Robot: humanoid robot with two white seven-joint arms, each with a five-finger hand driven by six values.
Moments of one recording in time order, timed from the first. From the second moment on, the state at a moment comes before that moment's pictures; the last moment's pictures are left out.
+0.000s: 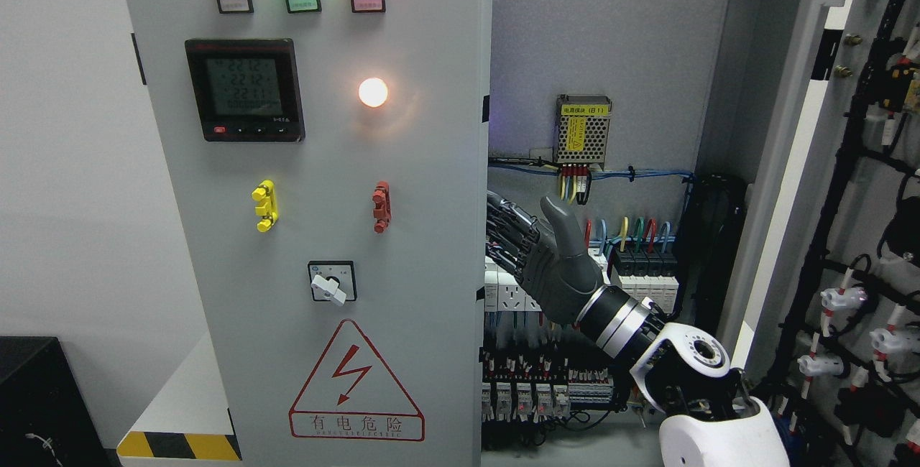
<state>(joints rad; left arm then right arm) -0.07 -0.11 0.00 0.17 0.11 -0.13 -0.07 -0.81 0.00 0.11 -1.36 -0.43 0.29 0.66</state>
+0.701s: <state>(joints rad) -0.07 -0.11 0.00 0.17 0.11 -0.13 -0.07 -0.81 0.00 0.14 -1.35 -0.45 0.29 0.74</state>
